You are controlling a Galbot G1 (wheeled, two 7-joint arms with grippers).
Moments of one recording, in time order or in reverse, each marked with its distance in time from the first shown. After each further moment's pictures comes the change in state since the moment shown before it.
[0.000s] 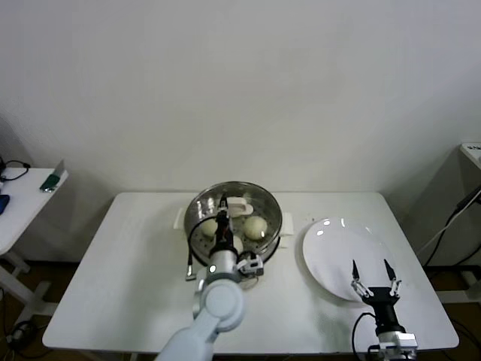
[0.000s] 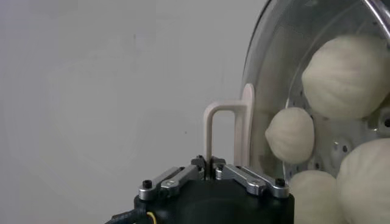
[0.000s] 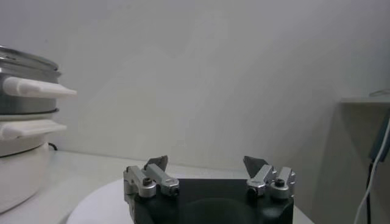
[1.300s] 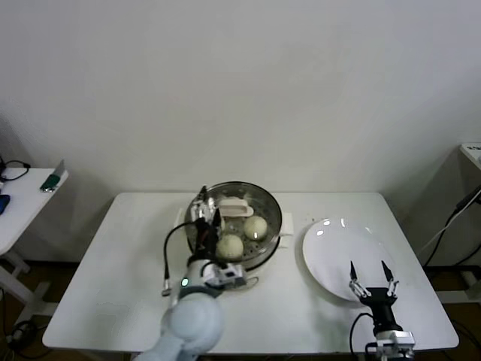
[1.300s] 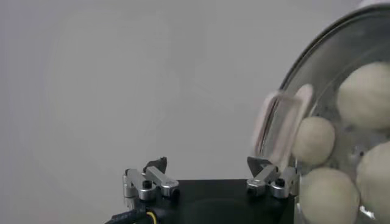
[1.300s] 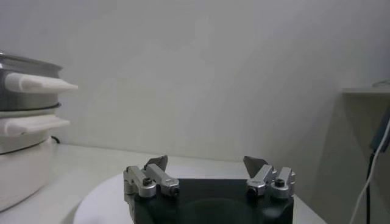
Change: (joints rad) left arm 0.123 0.116 -0.078 -0.268 -0.325 -0.007 -0.100; right arm -0.013 -0.003 -0.015 0.041 0.010 -0.077 0.024
